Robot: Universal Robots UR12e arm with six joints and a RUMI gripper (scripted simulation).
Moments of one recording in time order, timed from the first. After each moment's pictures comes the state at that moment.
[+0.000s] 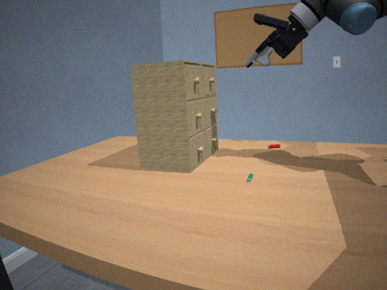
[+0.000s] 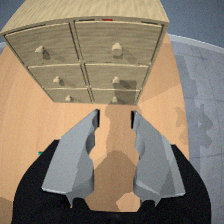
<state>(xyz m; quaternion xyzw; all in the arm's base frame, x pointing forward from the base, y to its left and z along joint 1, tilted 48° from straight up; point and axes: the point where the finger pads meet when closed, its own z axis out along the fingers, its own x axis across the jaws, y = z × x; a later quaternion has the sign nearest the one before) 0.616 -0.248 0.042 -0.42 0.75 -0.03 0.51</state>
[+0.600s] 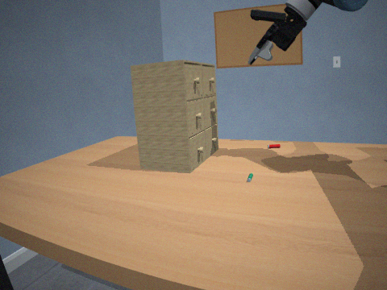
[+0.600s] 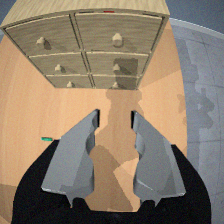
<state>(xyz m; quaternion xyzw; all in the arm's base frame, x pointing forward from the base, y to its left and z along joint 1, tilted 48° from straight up) 0.606 -0.255 0.049 -0.45 0.75 0.02 0.48</state>
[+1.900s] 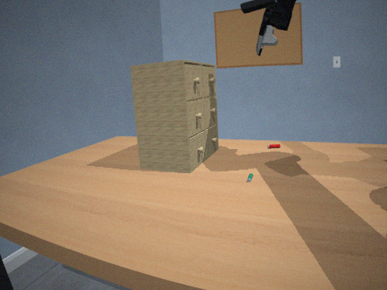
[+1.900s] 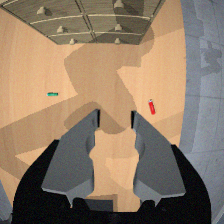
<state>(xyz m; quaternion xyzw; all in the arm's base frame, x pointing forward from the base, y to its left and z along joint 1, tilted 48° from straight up) 0.578 -0.274 0.071 -0.53 0.73 0.16 0.39</state>
